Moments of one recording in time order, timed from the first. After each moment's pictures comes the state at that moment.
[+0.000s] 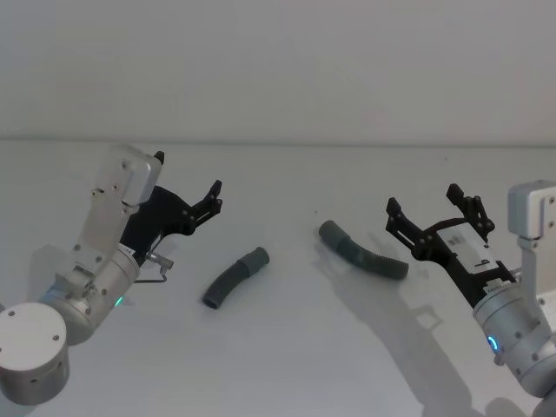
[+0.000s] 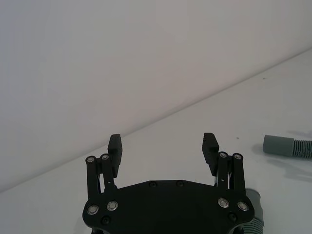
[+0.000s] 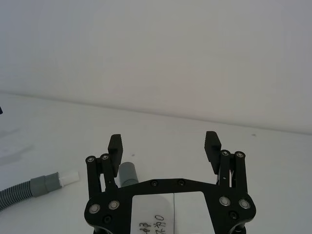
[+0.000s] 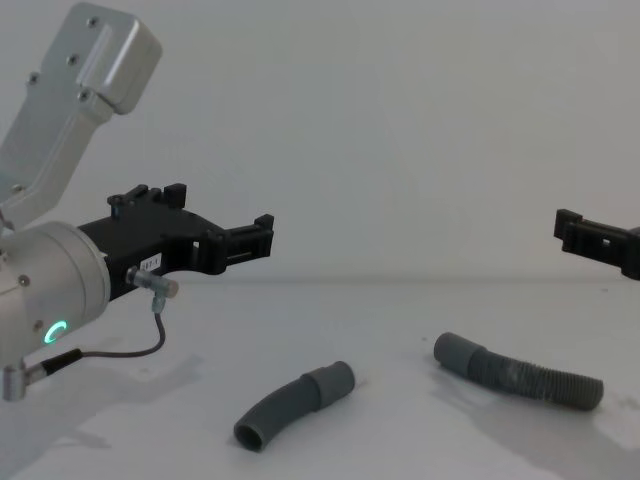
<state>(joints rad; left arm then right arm) -0.24 0.38 0.45 -1.63 -0.20 0.01 -0.01 -0.01 0.34 -0.23 -1.77 0.29 0.03 0.07</state>
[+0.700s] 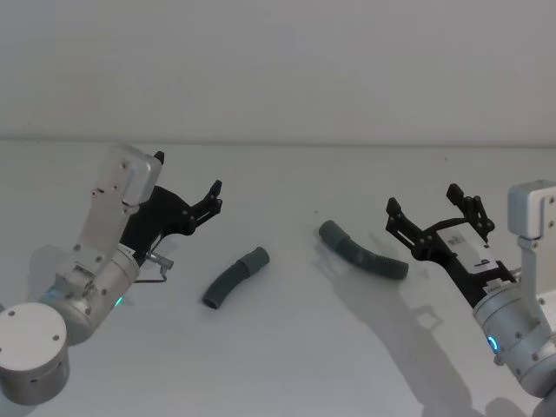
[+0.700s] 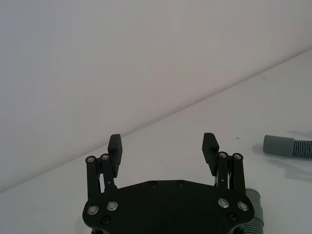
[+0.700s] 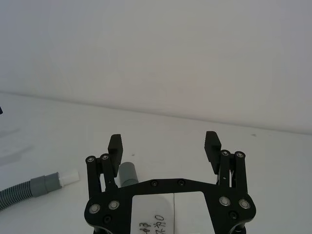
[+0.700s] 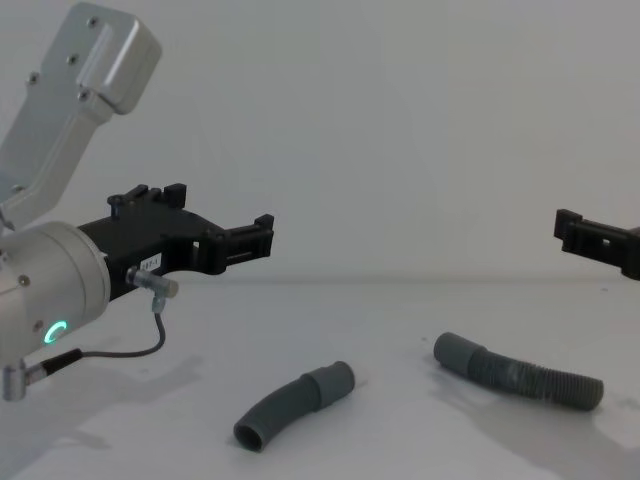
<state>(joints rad) -0.24 0.38 0.45 -1.63 -0.20 0.01 -0.01 -0.01 0.34 -0.23 -1.77 0.29 0.03 0.07</state>
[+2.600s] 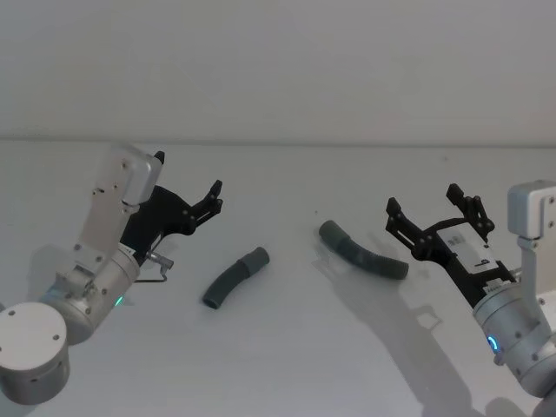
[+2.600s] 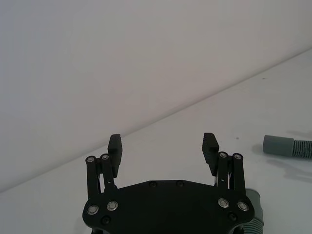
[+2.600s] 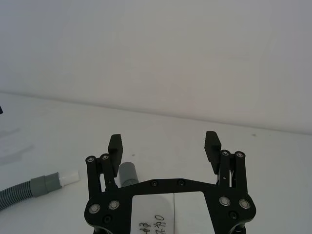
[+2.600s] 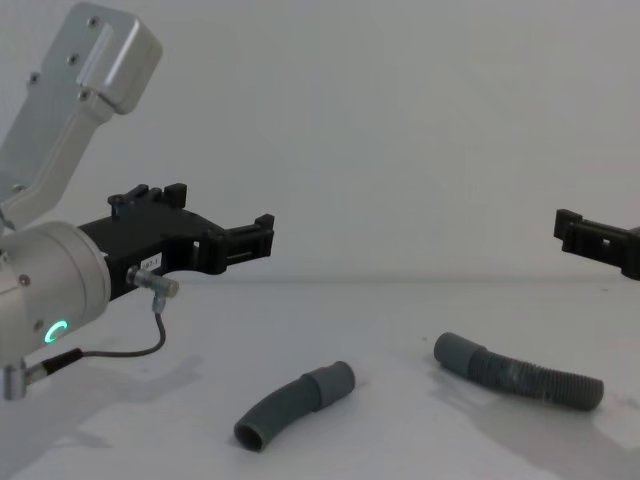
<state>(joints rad) -0.24 0.38 0.45 -1.63 -0.20 0.01 -0.01 -0.01 0.34 -0.23 -1.77 0.29 0.03 0.07</state>
